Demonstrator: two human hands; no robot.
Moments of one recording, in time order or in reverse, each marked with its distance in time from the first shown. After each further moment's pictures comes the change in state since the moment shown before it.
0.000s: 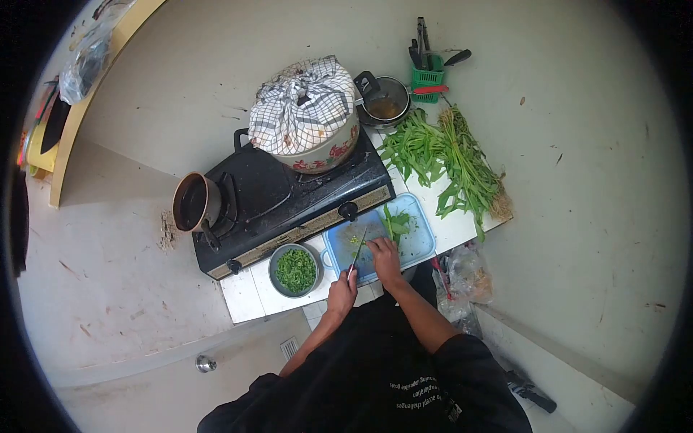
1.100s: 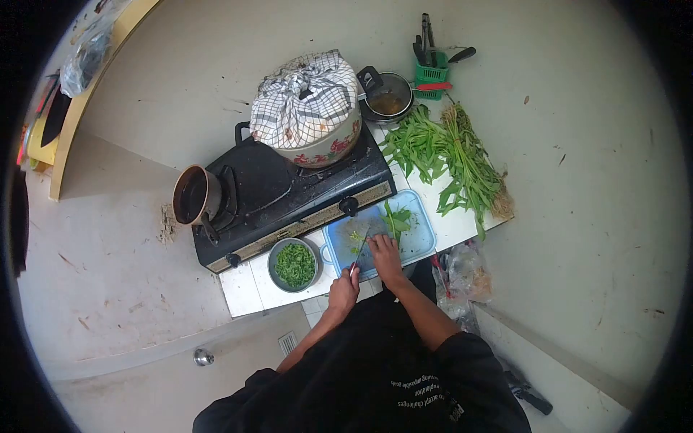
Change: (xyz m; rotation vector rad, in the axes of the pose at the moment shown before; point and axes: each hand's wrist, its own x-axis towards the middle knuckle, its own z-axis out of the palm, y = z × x) left_hand -0.008 0.014 -0.002 0.074 0.009 -0.002; right_hand -0.005 0.002 -0.006 -0.150 -0.089 -0.122
